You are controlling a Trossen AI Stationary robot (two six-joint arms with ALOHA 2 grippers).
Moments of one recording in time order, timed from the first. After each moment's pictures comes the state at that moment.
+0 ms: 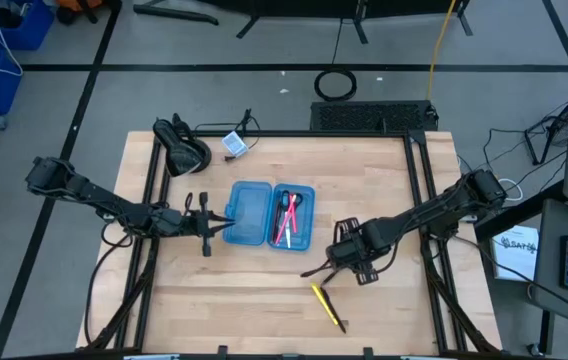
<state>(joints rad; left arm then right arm) -0.29 0.92 0.07 0.60 -0.42 0.15 0.36 1.63 1.11 -0.99 0.05 0.10</state>
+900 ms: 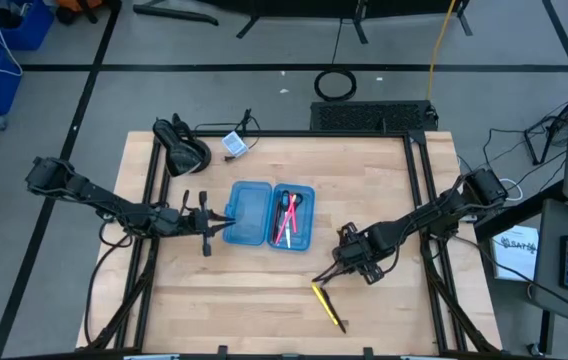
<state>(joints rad) -0.29 0.92 0.07 0.65 -0.42 0.11 0.35 1.62 0.83 -0.63 0.07 -0.14</state>
